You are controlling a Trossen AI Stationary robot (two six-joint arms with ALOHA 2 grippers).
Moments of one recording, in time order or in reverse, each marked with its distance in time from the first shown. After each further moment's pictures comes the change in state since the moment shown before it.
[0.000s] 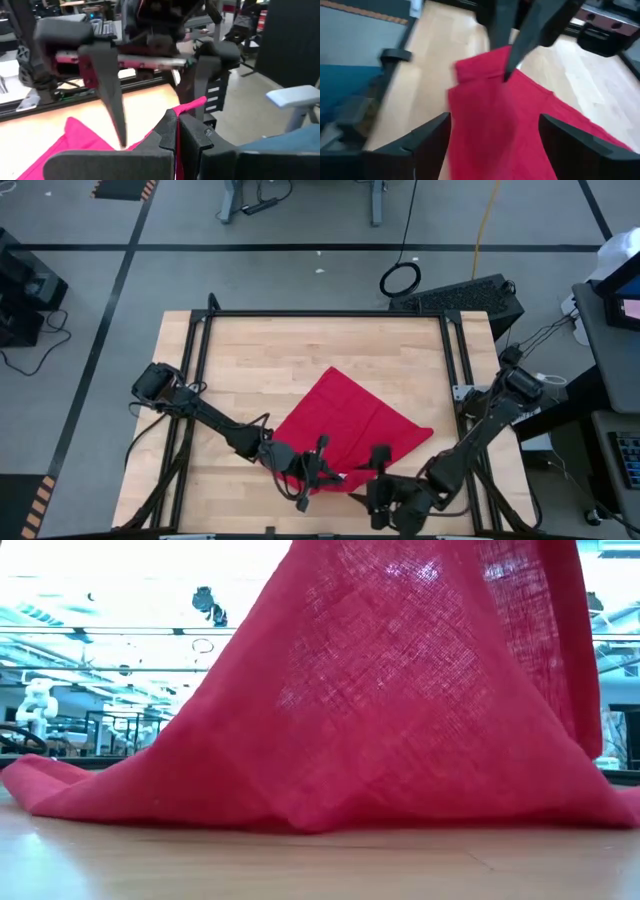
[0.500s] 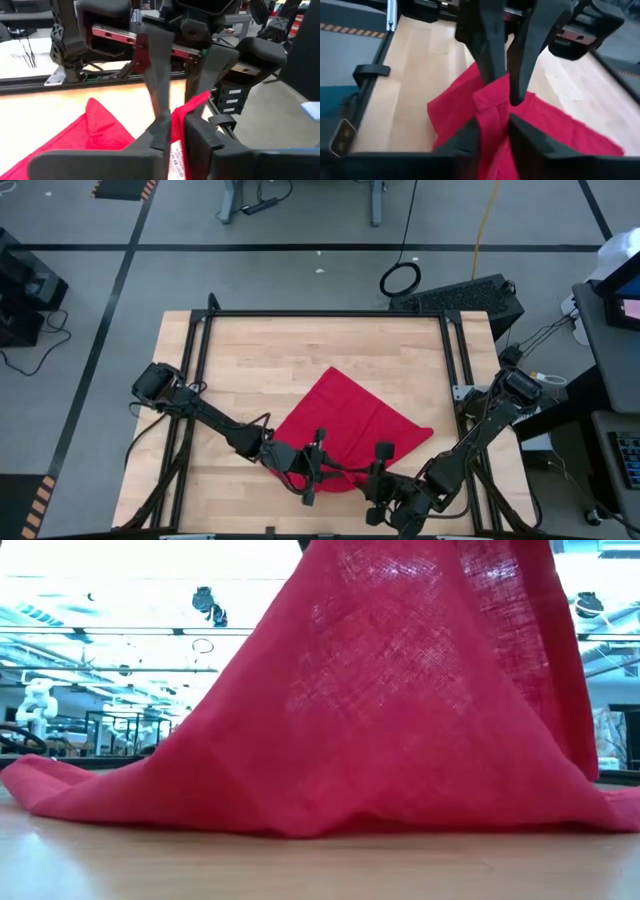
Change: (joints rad) left arm -0.002 0.000 0.000 -0.036 -0.124 -0.116; right arm 0.002 0.012 0.000 0.003 0.116 0.086
